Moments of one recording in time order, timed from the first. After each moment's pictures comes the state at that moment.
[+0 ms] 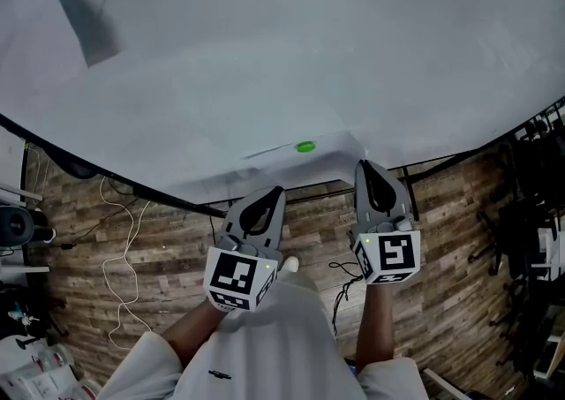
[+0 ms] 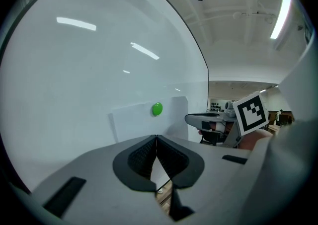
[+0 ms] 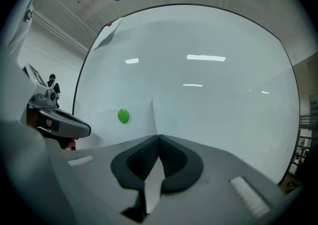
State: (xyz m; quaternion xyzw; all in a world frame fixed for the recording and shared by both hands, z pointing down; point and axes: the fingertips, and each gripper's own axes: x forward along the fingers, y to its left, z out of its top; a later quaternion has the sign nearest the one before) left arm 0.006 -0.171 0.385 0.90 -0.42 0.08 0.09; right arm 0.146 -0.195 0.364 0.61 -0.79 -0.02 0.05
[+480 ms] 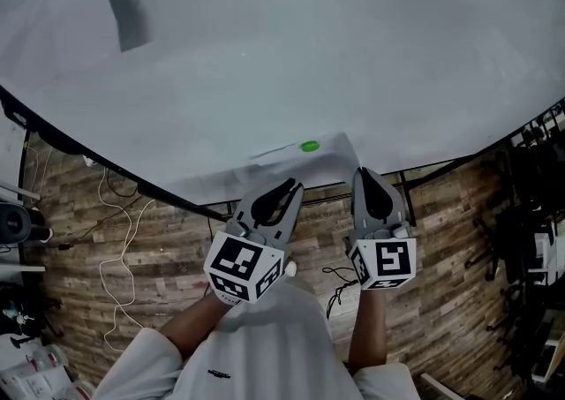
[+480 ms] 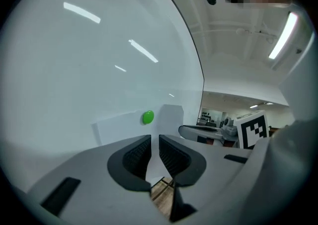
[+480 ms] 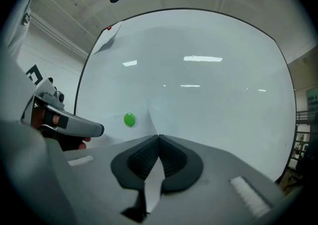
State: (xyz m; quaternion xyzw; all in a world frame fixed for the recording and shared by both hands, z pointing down) left arm 0.027 -0.168 0.367 0.92 -0.36 0.03 0.14; right arm 0.137 -0.179 0.358 0.62 -0.79 -0.01 0.03
